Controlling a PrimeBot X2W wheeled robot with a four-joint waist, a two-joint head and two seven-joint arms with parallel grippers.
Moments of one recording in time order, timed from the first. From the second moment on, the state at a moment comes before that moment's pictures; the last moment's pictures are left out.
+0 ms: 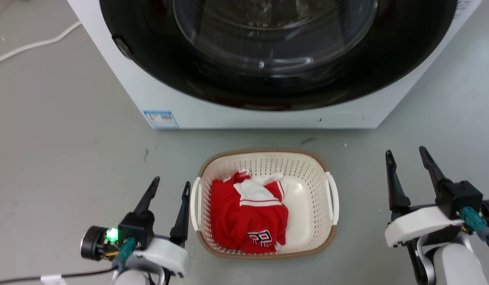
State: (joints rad) left arm -0.08 0.07 -0.11 0.20 -0.03 -0.10 -0.26; right arm -0.15 -0.05 -0.05 0.18 -0.02 0.13 -0.22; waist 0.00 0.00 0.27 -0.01
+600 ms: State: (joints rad) left arm -0.50 0.16 -0.20 0.68 -0.09 -0.13 -0.26; right arm -0.44 -0.05 -0.01 0.51 -0.05 0.13 -0.06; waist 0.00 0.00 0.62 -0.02
